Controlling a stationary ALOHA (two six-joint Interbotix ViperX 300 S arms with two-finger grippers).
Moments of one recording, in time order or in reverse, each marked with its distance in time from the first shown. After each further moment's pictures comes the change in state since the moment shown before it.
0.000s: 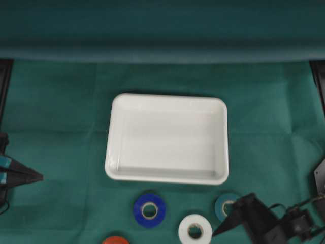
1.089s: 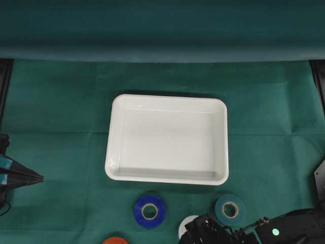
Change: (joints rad) left arm 0.000 -0.002 0.012 0.000 0.000 -0.003; right arm 0.000 0.345 -0.307 0.000 0.109 0.003
